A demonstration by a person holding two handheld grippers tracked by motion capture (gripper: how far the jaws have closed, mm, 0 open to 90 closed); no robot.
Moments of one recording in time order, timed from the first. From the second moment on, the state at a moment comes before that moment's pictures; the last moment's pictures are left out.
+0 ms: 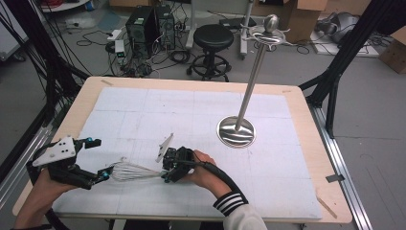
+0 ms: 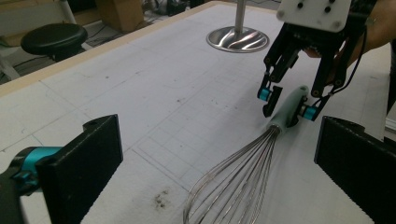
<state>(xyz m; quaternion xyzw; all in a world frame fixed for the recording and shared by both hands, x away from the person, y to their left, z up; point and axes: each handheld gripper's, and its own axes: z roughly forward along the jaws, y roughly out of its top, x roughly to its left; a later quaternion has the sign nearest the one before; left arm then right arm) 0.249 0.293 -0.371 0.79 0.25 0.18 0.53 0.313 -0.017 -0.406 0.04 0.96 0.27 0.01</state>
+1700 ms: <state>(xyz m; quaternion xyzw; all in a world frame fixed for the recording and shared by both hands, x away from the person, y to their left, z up) 0.263 0.224 -0.330 0.84 0.15 0.16 0.49 0.265 -0.229 -0.332 0.14 0.81 0.55 0.14</state>
